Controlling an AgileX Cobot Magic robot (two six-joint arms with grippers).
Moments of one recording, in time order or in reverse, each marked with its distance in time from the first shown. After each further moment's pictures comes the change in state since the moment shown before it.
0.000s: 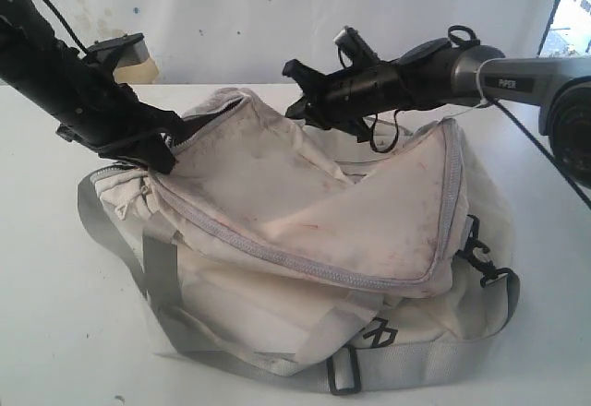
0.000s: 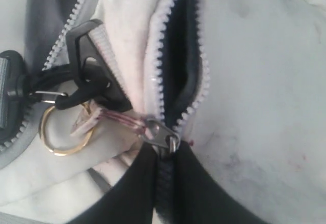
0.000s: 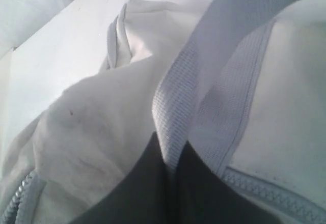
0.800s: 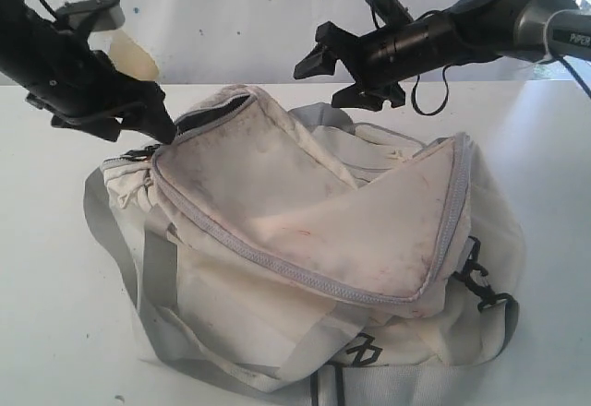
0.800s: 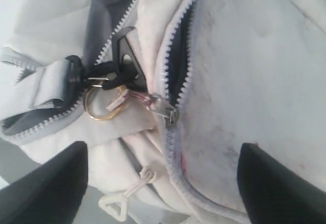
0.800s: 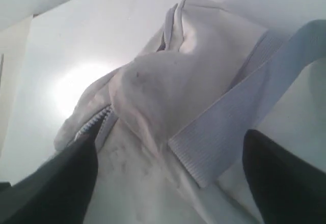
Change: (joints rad) left arm 0.006 -0.096 0.000 0.081 -0.034 -0.062; right arm -0.093 -0.126 -0.004 -0.129 0.218 -0.010
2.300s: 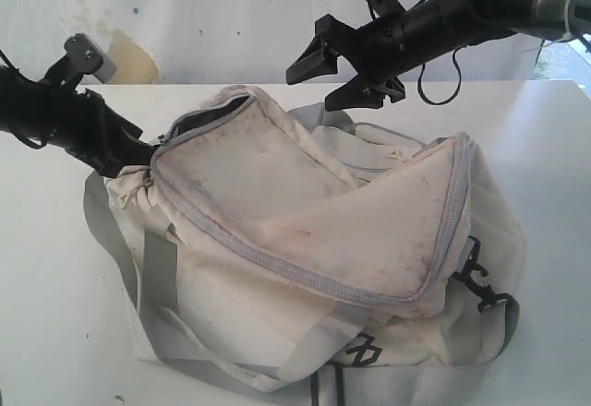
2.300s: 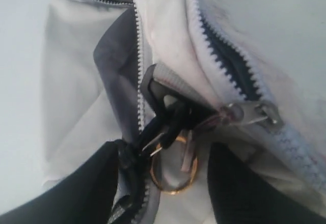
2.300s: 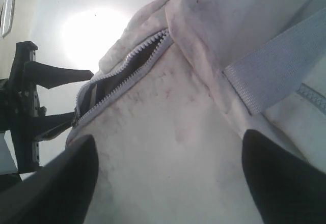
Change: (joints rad) left arm 0.181 0.174 0.131 -0.678 -0.120 1.413; right arm 0.000 -0.069 -0.002 -0.069 0.225 -0.015
